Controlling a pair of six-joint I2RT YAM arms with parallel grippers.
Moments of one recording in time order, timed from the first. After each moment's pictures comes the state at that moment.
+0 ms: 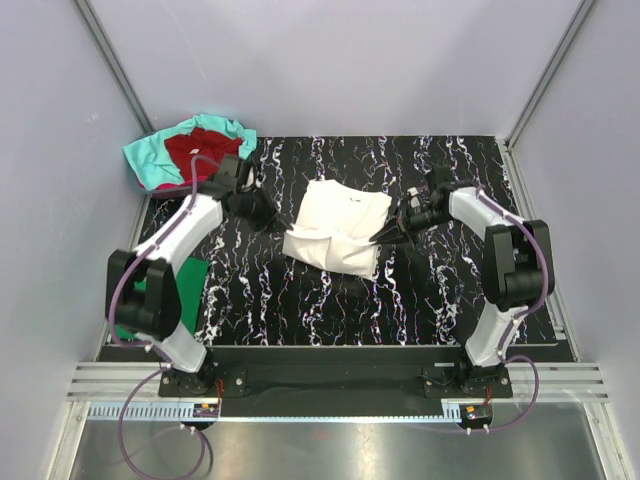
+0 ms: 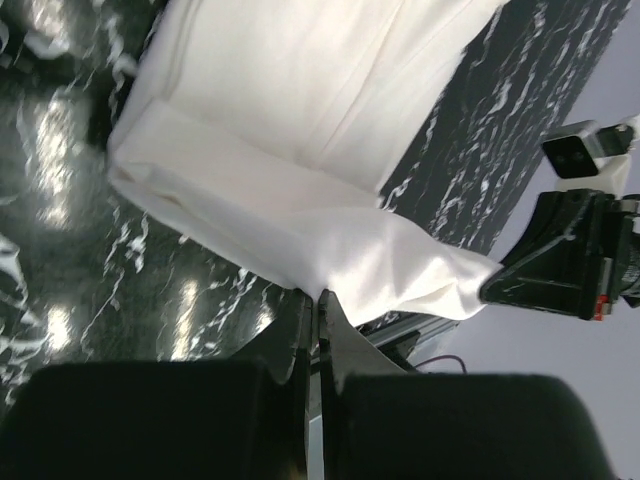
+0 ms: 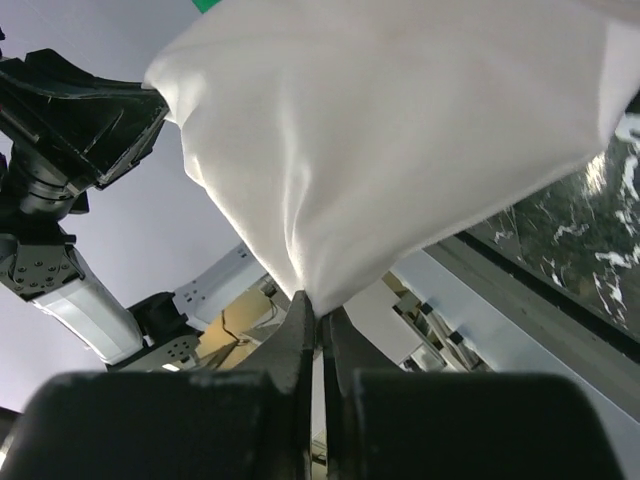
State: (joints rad) left arm -0.27 1.65 1.32 -0.67 0.46 -0.85; right arm 0.14 1.85 1.30 -0.79 -1.03 0.71
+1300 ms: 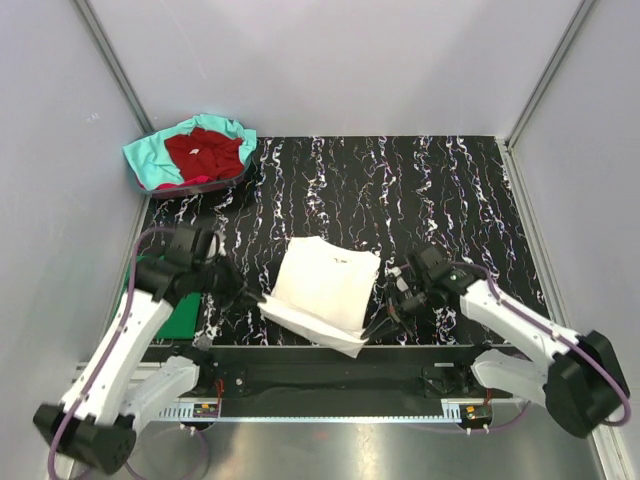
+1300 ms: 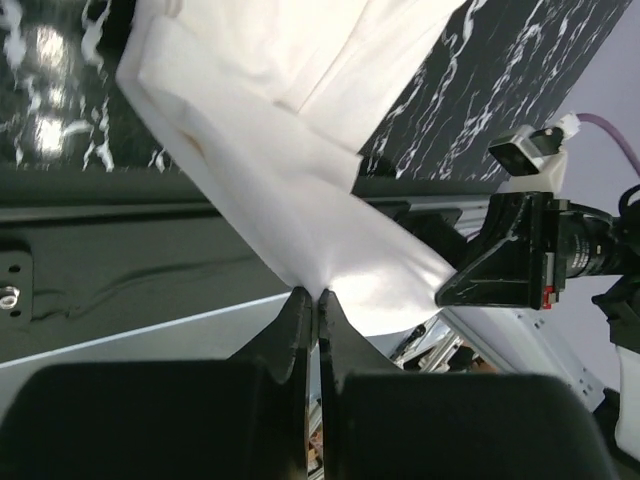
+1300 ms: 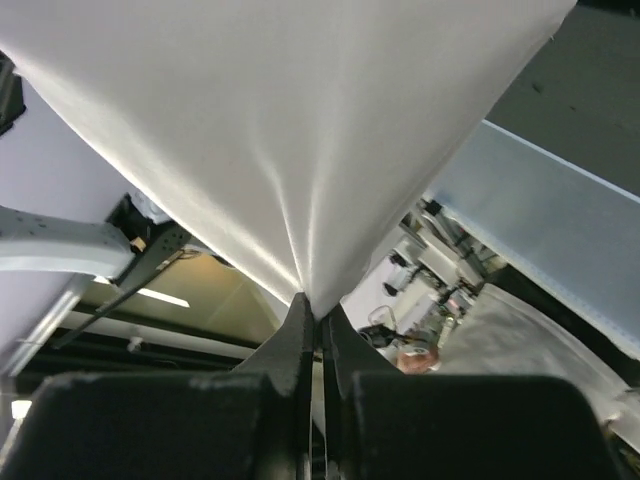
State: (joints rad) left arm -0.32 0.83 0.90 -1.13 0.45 -0.94; right arm 0.59 1.06 0.60 -0.65 -1.01 1.17
